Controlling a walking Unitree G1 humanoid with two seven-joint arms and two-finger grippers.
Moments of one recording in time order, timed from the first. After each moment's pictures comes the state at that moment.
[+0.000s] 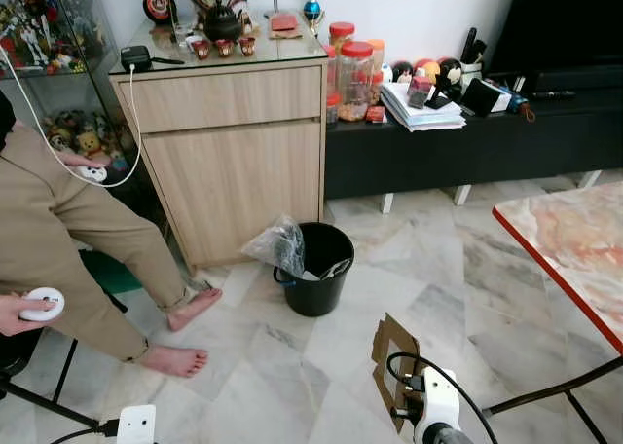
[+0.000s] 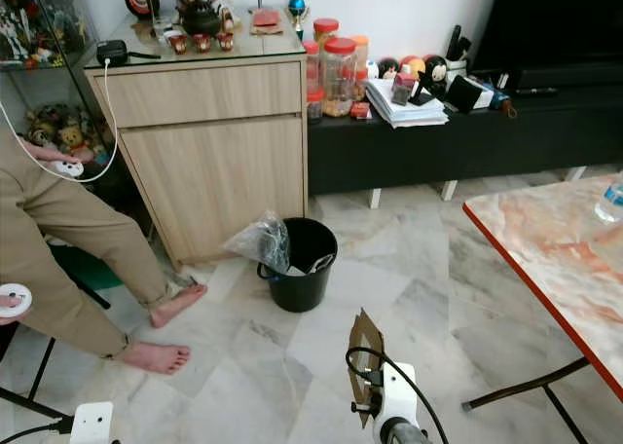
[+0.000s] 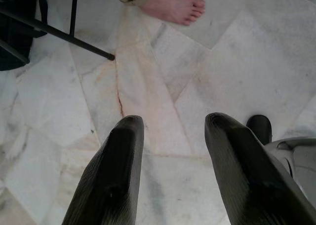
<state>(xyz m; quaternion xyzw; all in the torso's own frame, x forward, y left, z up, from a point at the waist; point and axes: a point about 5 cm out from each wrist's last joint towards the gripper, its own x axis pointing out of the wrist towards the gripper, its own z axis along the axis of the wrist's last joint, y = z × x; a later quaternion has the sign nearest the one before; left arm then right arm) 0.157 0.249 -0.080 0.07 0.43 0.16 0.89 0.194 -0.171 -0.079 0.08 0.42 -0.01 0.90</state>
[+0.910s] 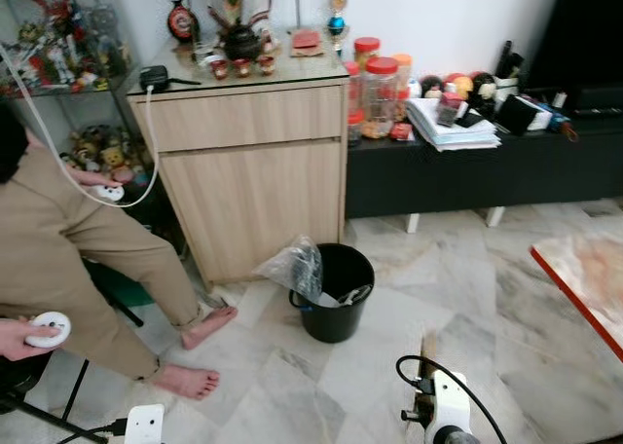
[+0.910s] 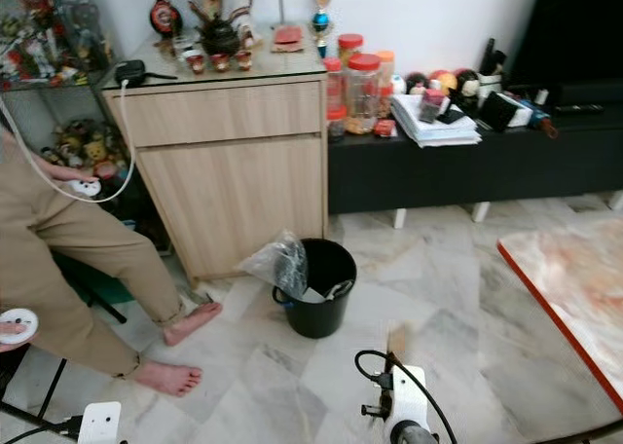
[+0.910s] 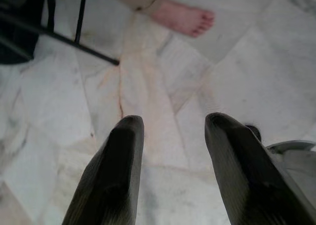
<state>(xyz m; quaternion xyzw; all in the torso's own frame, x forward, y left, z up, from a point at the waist) 0.158 0.247 -0.080 0.08 0.44 0.16 0.88 0.191 -0.171 -0.081 0.08 0.43 -0.01 0.90</state>
